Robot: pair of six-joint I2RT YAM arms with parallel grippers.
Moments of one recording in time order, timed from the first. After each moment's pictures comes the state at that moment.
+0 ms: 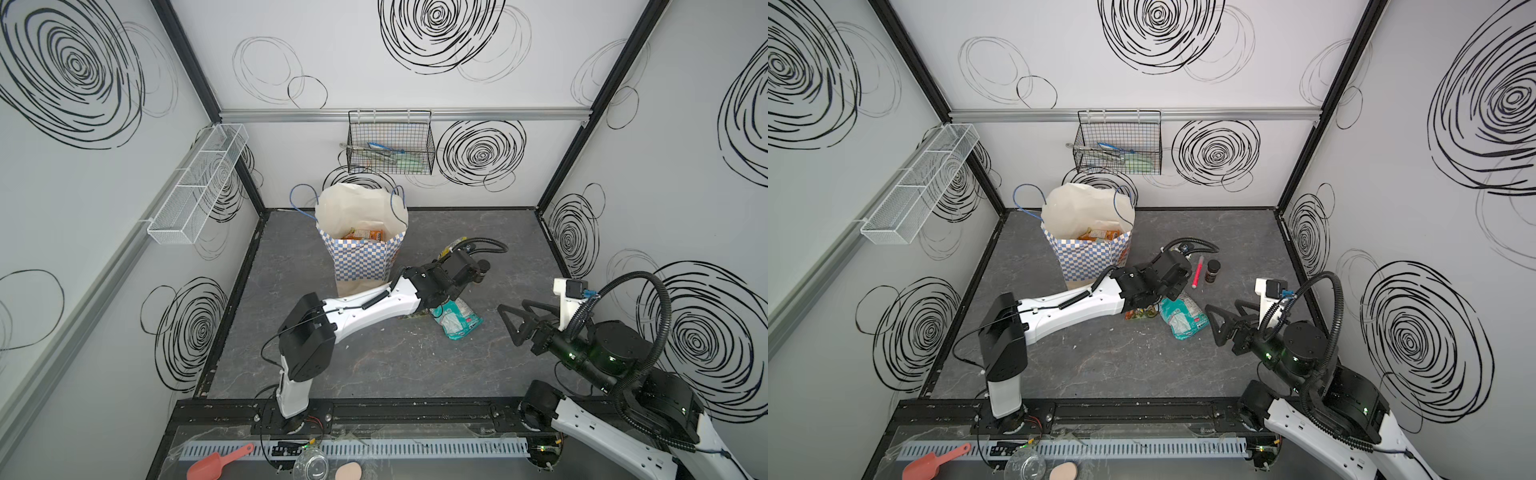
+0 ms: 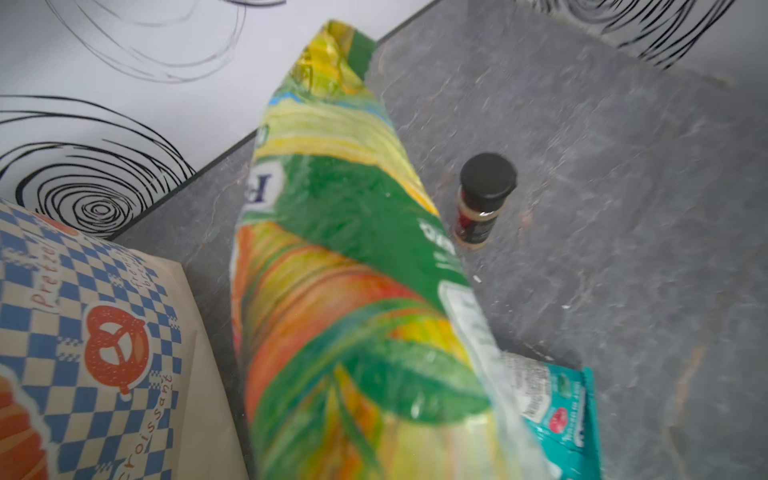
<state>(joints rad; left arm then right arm) -1.00 1.94 1.64 -0.50 -0.46 -0.16 0.90 0.36 0.93 -0.84 0.27 0.64</state>
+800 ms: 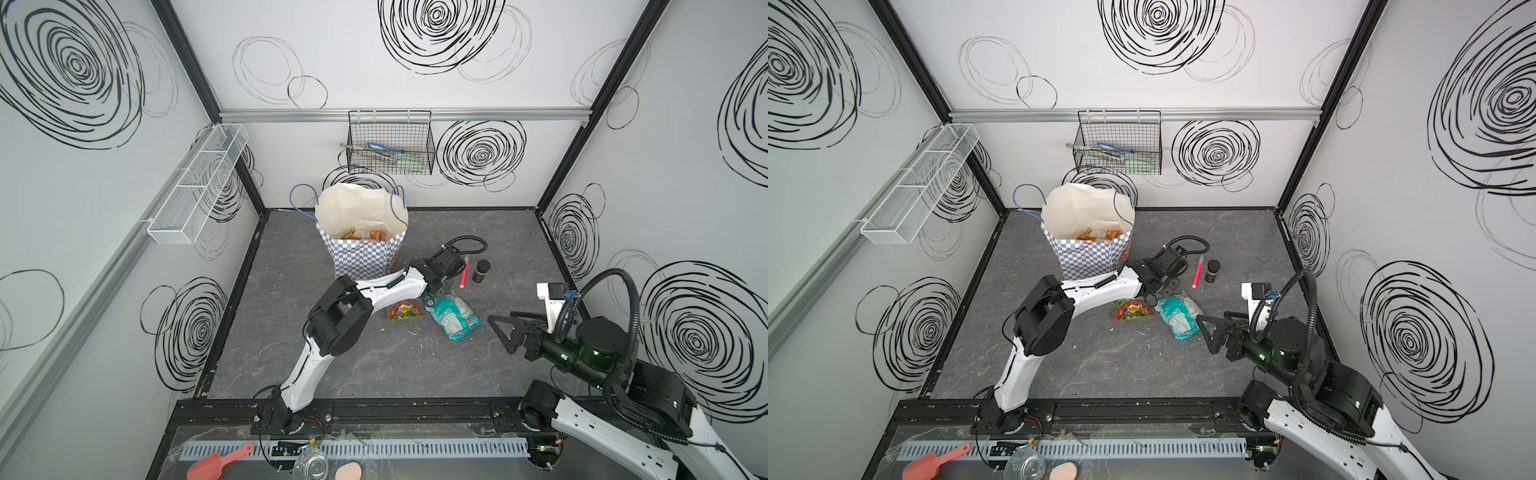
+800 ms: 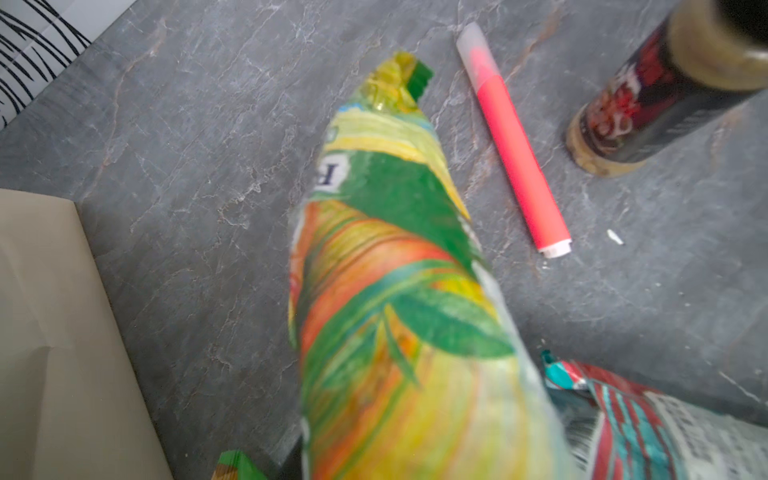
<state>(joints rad) -0.88 2.17 1.71 -0.53 -0.33 -0.15 0.90 0.41 0.93 -0.90 0.14 0.70</state>
